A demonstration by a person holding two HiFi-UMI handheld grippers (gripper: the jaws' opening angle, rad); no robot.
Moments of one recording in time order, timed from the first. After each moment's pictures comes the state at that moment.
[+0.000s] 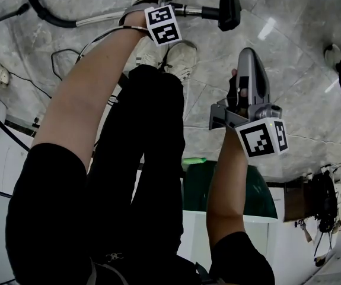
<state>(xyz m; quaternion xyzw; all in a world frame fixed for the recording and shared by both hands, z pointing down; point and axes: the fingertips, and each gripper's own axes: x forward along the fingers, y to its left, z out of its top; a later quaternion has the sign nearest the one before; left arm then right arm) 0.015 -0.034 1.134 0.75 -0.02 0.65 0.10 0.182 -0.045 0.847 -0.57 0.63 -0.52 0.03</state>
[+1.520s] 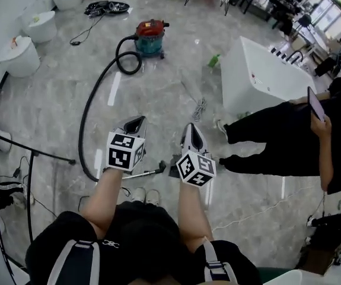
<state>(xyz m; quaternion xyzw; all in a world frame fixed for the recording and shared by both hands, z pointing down) 0.019 -0.192 0.136 0.89 -0.39 0.17 0.16 0.166 -0.144 0.129 -0.72 0.67 -0.18 0.08</state>
